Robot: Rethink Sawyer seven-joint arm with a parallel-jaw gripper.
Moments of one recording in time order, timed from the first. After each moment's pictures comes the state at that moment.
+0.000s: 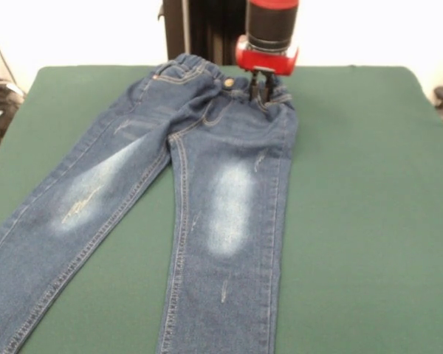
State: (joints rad) arm -0.18 -0.46 -0.02 2.23 0.20 -0.20 1.62
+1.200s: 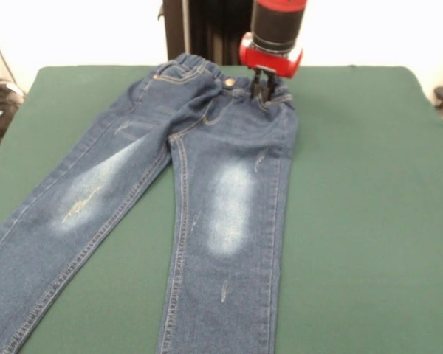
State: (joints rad) arm -0.10 -0.47 -0.04 2.26 0.40 -0.18 1.62
